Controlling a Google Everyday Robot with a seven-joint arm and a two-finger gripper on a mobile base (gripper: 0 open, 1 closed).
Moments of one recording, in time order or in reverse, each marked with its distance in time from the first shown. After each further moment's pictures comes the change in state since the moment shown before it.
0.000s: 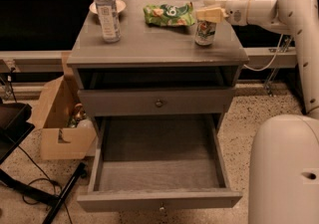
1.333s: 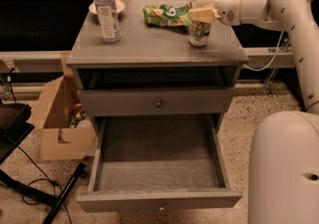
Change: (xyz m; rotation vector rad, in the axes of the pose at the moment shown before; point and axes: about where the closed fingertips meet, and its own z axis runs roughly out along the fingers) arm 0.003 0.020 0.014 -0.040 0.068 0.002
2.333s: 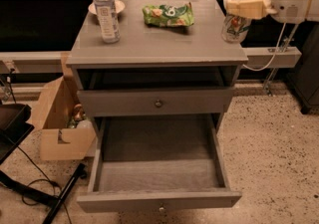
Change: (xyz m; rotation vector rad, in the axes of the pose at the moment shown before) arm -0.087 0.110 -0.157 0.065 -0.061 -0.236
